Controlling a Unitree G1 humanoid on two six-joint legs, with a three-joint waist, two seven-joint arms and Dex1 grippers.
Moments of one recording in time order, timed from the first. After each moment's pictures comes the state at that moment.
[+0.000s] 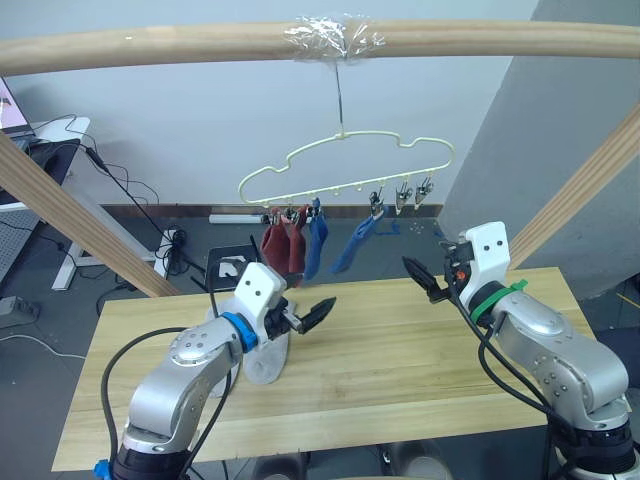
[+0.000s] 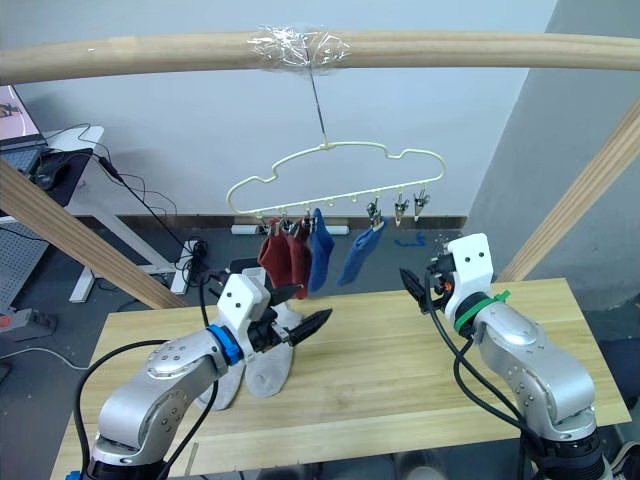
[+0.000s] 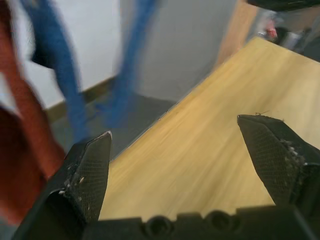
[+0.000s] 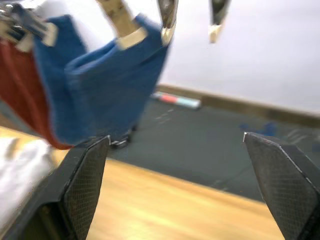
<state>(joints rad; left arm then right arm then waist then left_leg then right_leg) -0.04 0.39 0.01 -0.53 -0.42 0.65 -0.52 -0.17 -0.42 0.01 -0.60 0.47 0.82 0.09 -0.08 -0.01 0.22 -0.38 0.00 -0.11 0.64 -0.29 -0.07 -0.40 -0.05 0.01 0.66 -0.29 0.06</state>
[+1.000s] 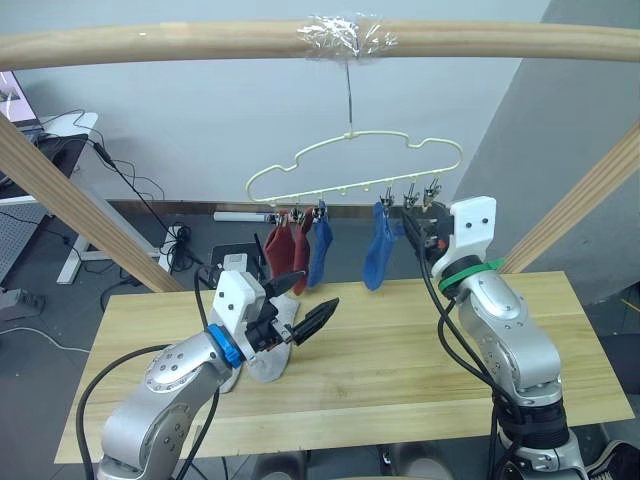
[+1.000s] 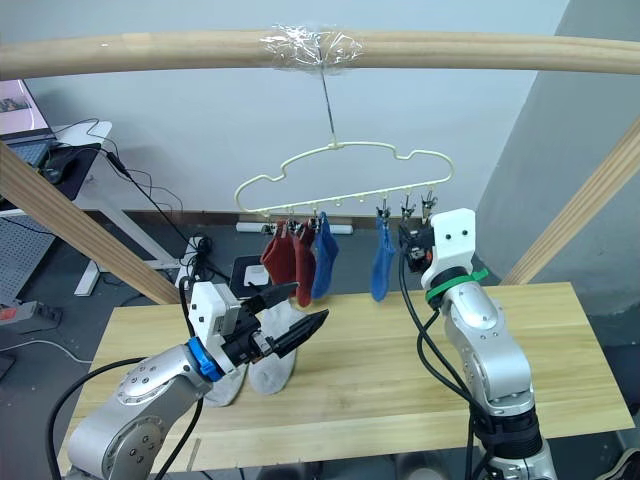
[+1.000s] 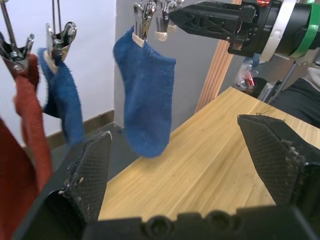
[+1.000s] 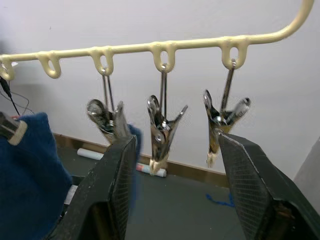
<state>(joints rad) 0.08 0.42 0.05 -0.64 -0.60 0.58 -0.56 -0.29 -0.19 0.07 -0.46 0.17 0.55 0.06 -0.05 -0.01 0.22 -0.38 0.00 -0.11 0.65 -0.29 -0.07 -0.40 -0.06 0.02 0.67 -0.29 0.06</state>
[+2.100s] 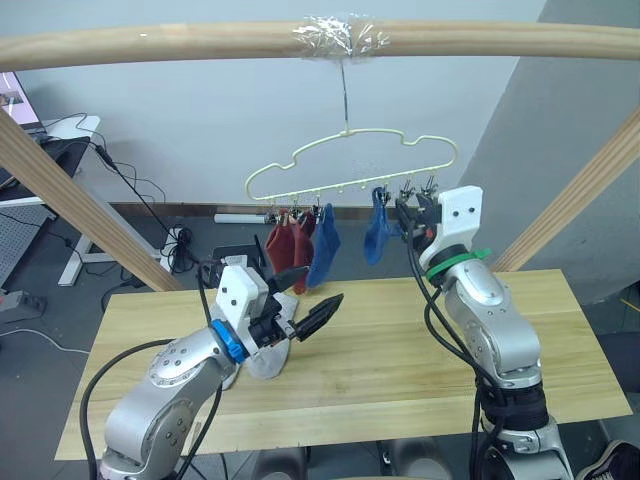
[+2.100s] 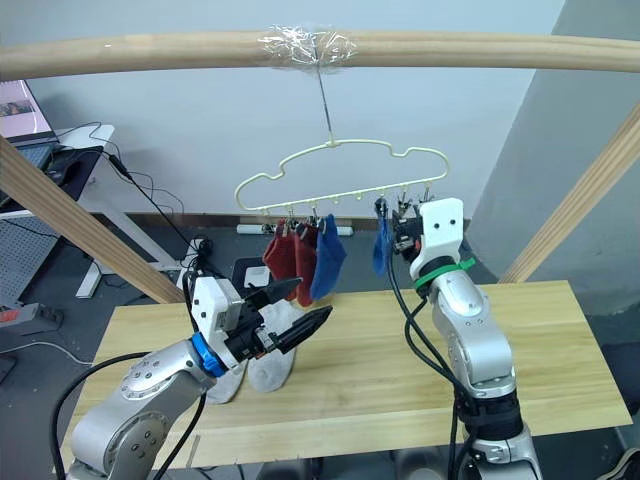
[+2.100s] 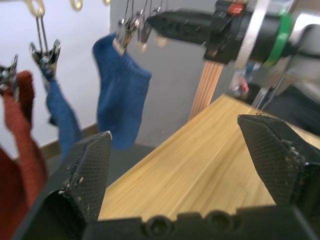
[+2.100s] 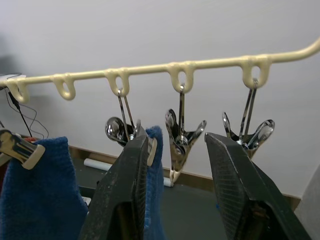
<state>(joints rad) 0.05 0.41 0.03 -0.65 -0.66 0.58 -0.54 -0.38 -0.11 0.06 -0.35 0.13 0.53 0.08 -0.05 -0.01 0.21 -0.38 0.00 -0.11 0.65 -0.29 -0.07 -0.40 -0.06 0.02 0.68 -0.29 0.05</state>
